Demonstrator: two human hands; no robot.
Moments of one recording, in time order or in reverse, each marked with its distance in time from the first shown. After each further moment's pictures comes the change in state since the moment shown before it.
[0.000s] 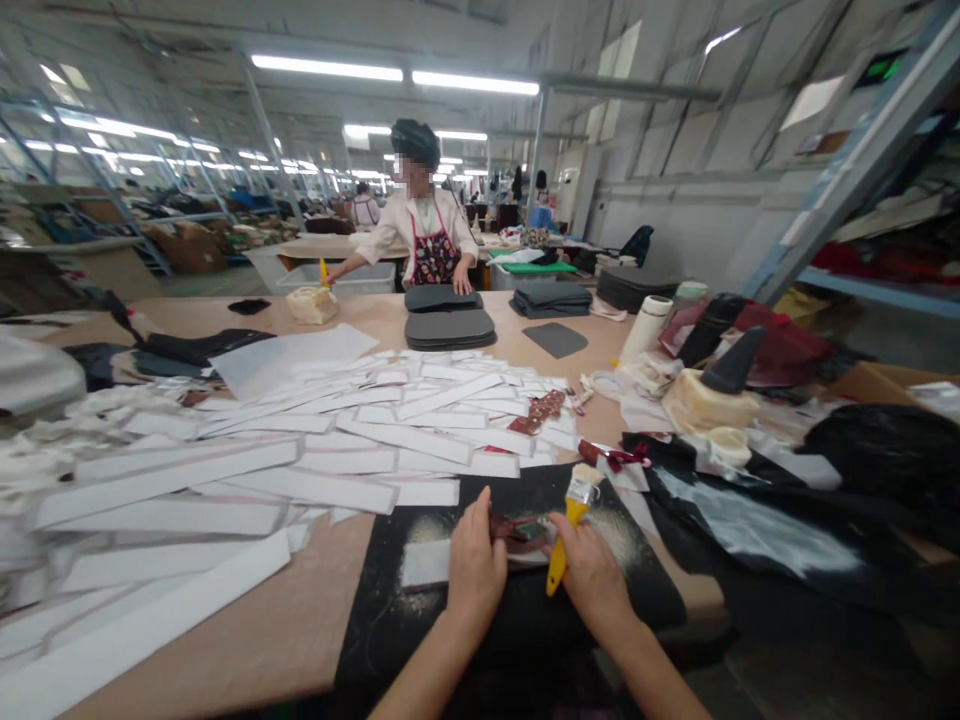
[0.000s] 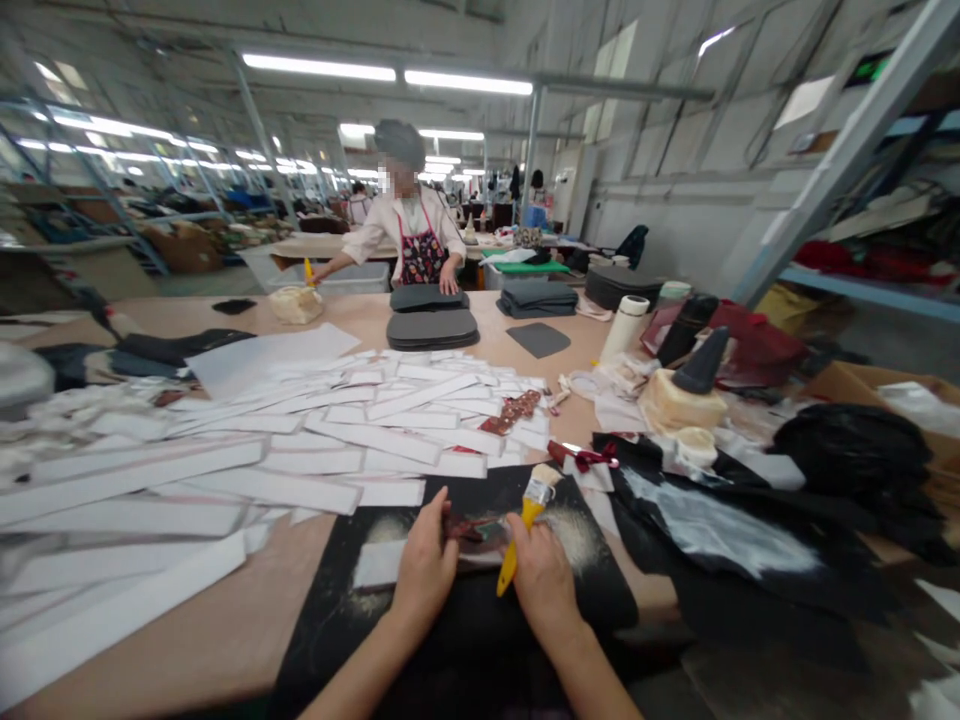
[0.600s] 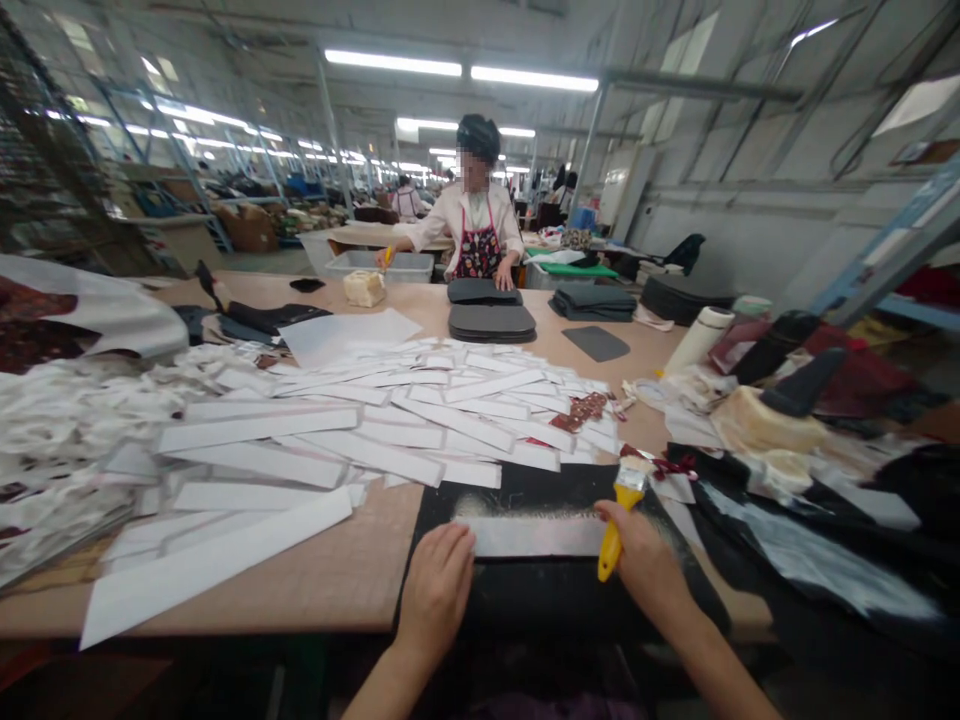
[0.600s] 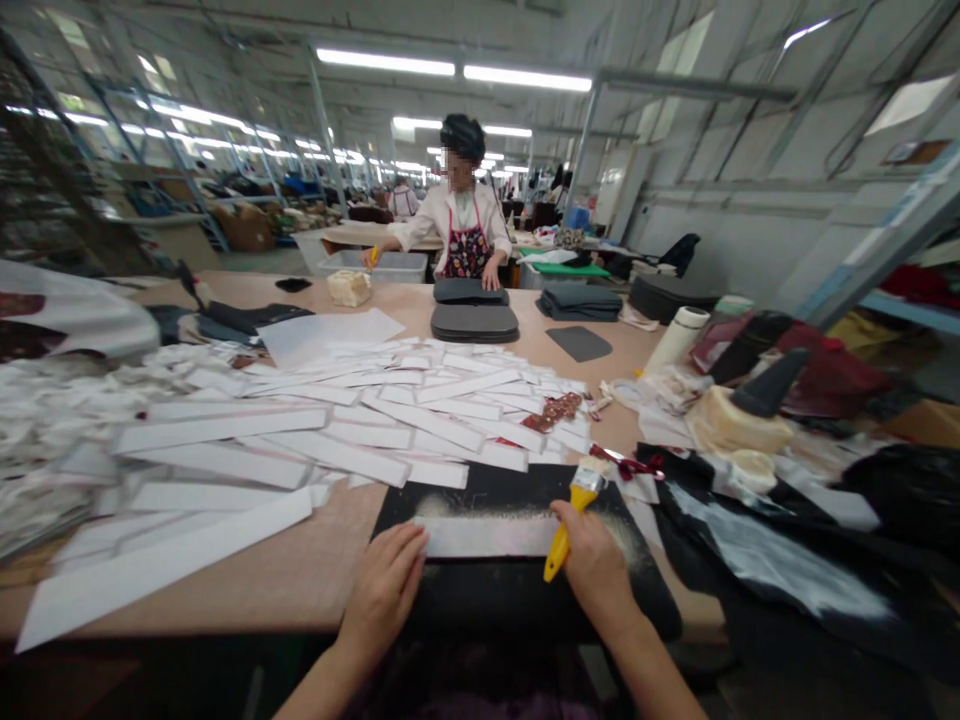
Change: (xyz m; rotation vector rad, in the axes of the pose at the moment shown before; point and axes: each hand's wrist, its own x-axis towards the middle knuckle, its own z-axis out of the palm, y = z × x) left_hand -0.058 -0.060 -0.091 0.306 0.214 0.332; right_hand 0.020 0.008 -0.025 0.136 -0.131 0.042
